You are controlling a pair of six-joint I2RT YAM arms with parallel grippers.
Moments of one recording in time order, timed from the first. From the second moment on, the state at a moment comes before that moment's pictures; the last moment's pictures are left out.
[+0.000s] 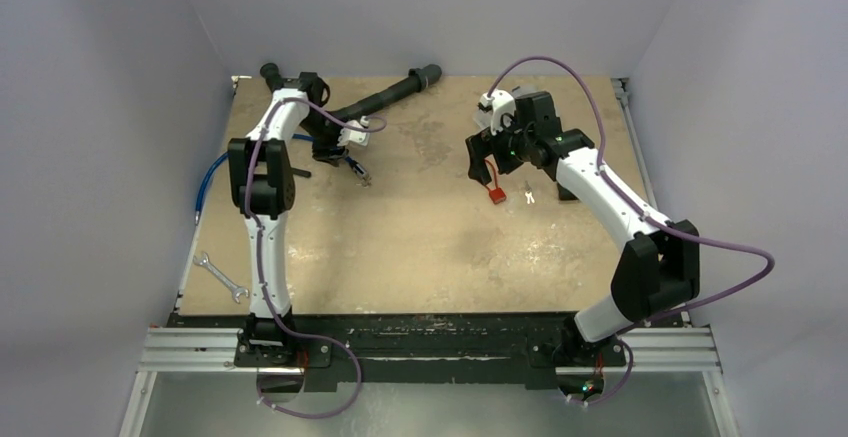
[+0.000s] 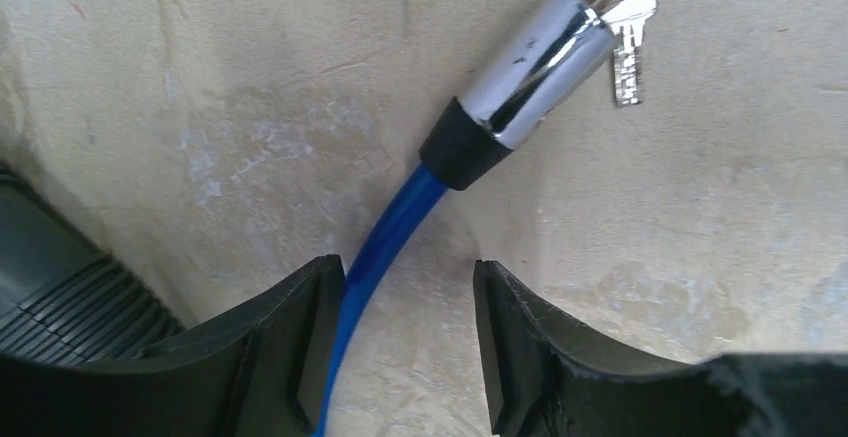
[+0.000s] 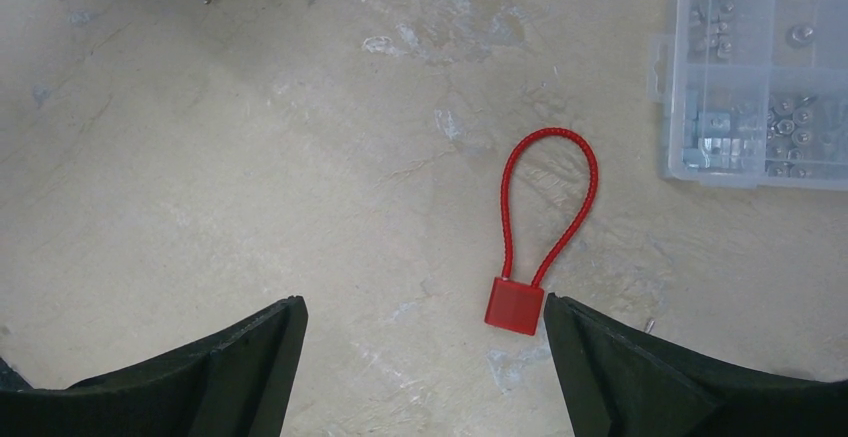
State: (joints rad) left arm -0.05 2.39 2.10 -1.22 0.49 1.69; right arm 0.35 1.53 1.29 -0.54 -0.28 -0.15
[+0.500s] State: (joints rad) left arm -0.05 2.44 2.17 -1.19 0.47 1.78; right arm 0.35 1.53 1.29 -0.56 -0.28 -0.17
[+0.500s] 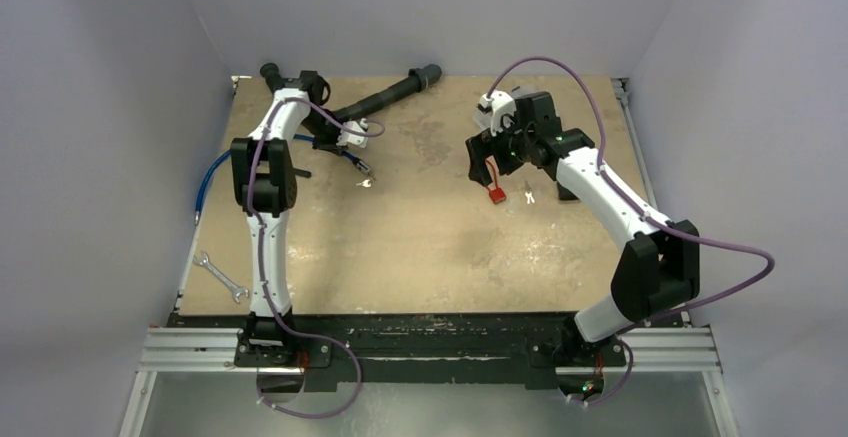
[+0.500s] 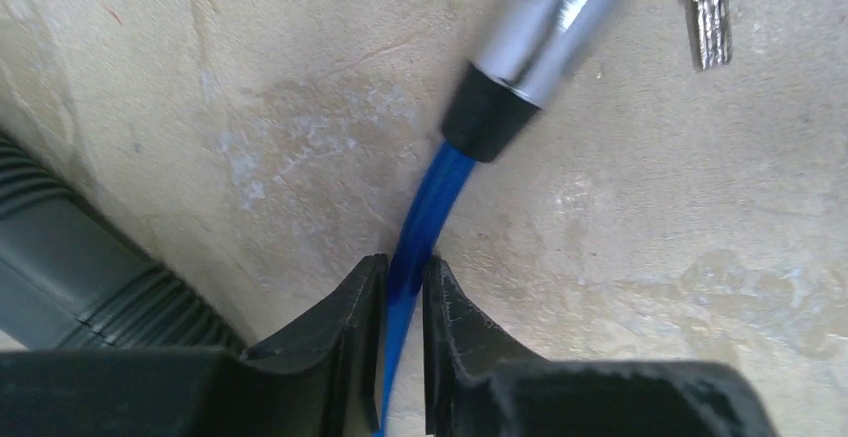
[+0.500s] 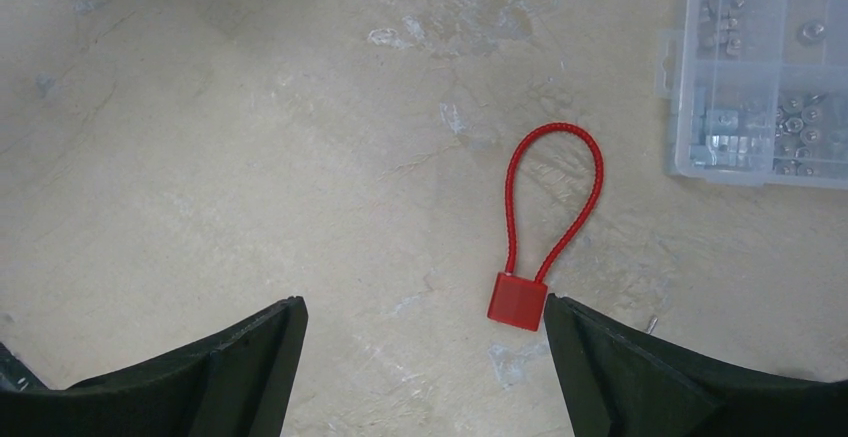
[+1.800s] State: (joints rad) left arm -0.38 1.79 1.71 -1.11 0.47 1.86; right arm 0.47 1.66 1.36 -0.32 -0.76 0.26
